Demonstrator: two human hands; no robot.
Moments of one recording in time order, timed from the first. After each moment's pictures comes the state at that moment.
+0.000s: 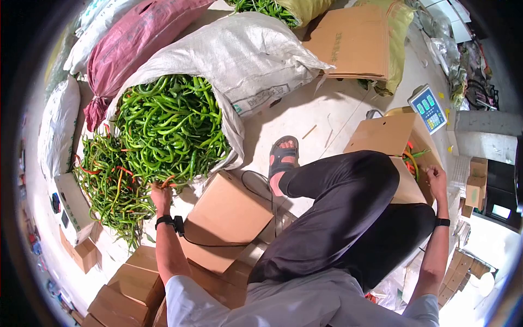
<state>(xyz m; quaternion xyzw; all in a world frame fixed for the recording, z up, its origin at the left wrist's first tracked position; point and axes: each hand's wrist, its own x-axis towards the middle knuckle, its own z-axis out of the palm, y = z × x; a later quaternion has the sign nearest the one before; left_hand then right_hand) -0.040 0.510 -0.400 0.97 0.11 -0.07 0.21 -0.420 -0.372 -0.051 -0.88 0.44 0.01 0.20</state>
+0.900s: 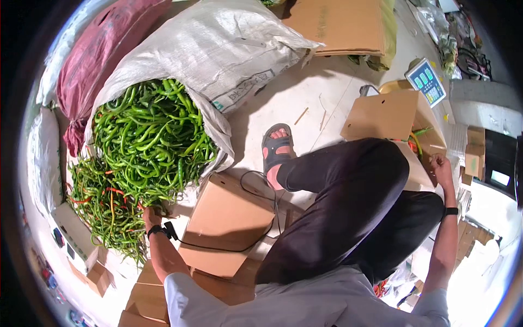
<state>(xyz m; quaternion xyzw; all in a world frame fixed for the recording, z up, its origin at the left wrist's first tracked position) -0.043 0.651 -0.519 0.67 0.36 -0.21 0.62 -0.427 -0.346 -0.039 -0.84 0.51 0.08 0.19</state>
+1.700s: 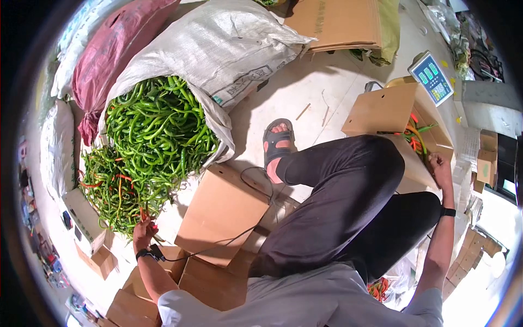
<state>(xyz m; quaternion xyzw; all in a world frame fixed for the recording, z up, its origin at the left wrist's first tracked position) -0.079 0.617 -0.273 0.69 0.38 -0.35 0.51 -0.453 -0.366 -0.066 -0.84 0.49 0.05 0.22</state>
